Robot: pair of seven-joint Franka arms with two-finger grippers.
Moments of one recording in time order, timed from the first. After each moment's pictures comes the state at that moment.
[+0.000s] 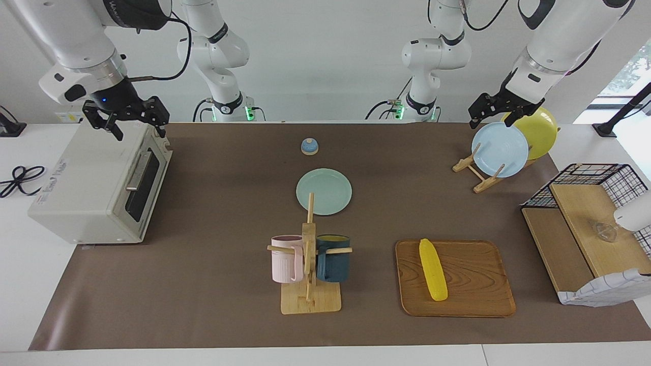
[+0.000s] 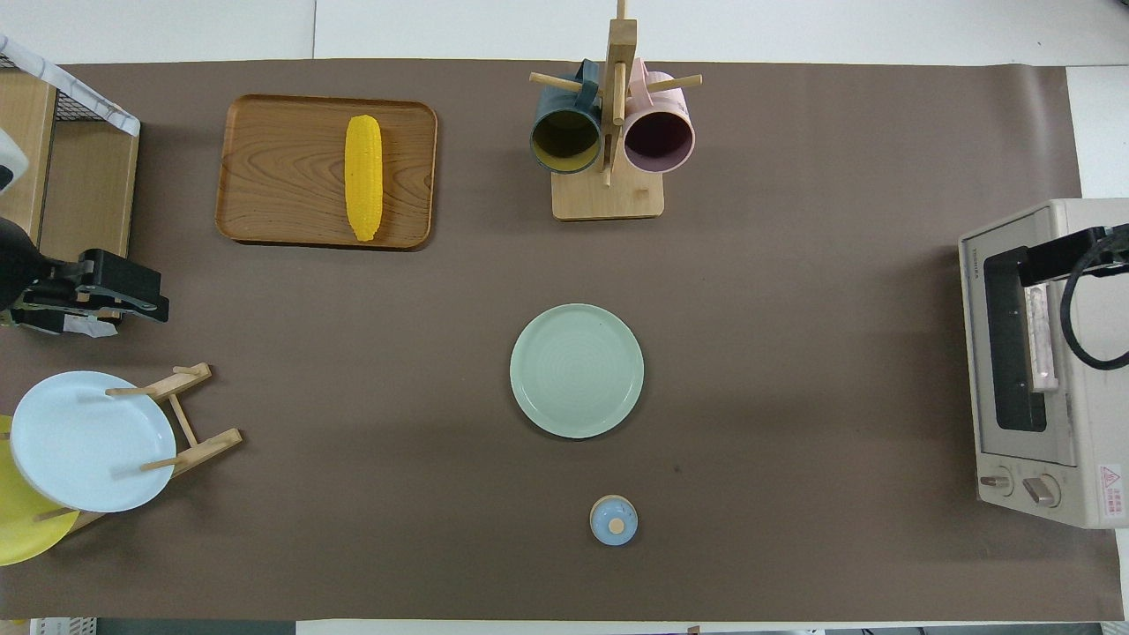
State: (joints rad) left arm -0.08 -0.02 -0.04 -1.55 -0.05 1.40 -0.14; right arm -0.01 0.00 -0.05 -1.55 -0.03 1.51 -0.14
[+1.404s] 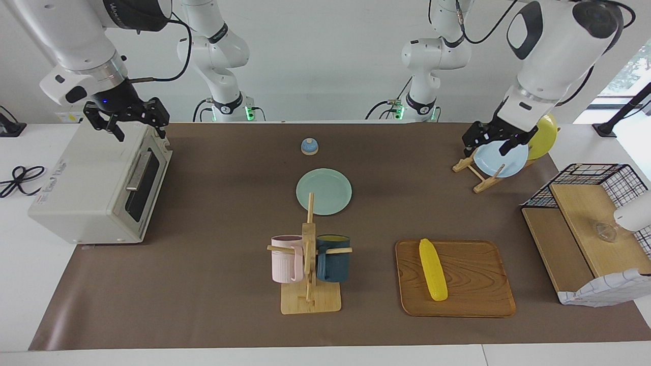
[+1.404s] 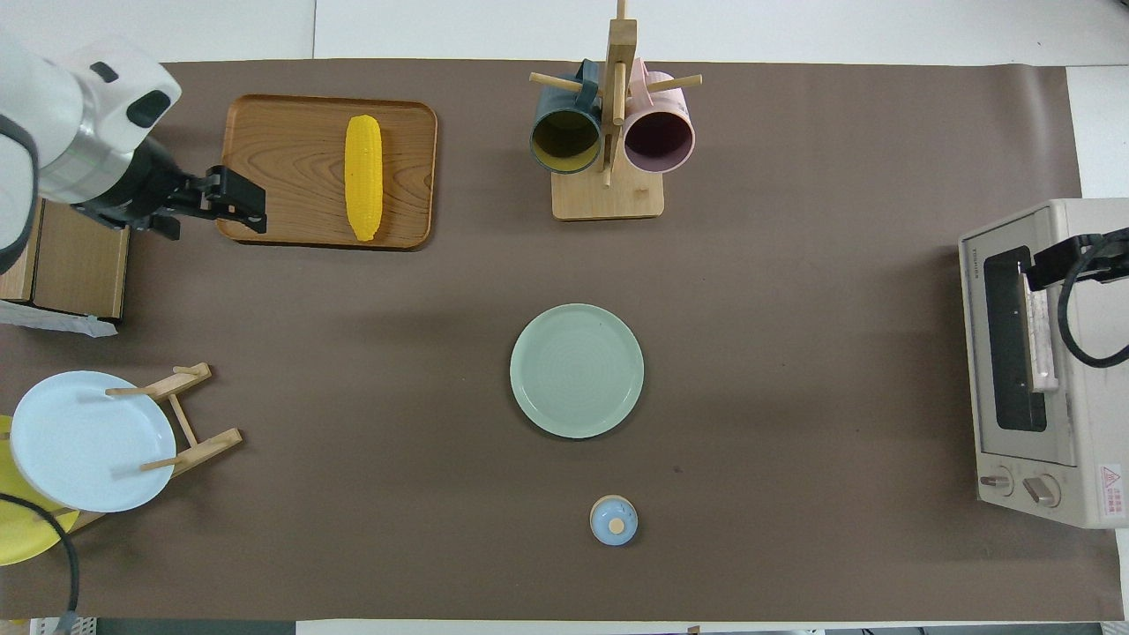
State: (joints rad) left arm -0.11 0.30 -0.07 -1.41 -0.06 1.64 -0.13; right arm -0.02 0.00 -0.05 -1.57 -0.03 1.51 -0.16
